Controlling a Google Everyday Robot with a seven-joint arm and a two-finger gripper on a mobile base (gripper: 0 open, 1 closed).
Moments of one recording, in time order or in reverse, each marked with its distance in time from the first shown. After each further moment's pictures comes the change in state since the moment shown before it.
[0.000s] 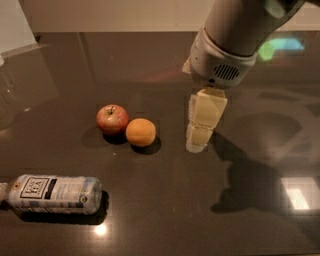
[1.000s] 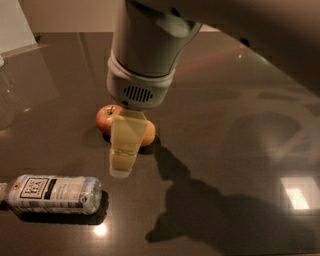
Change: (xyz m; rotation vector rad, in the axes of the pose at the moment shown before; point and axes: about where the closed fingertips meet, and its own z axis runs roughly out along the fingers) arm -0.113 0.050 0.028 -0.032 -0.033 -0.027
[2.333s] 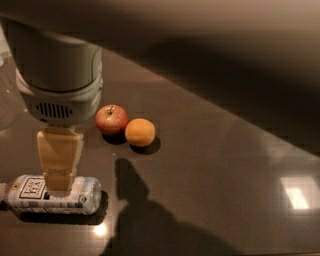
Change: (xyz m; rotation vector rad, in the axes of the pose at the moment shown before) arm -0.079 0.032 0.009 0.049 0.051 -0.035
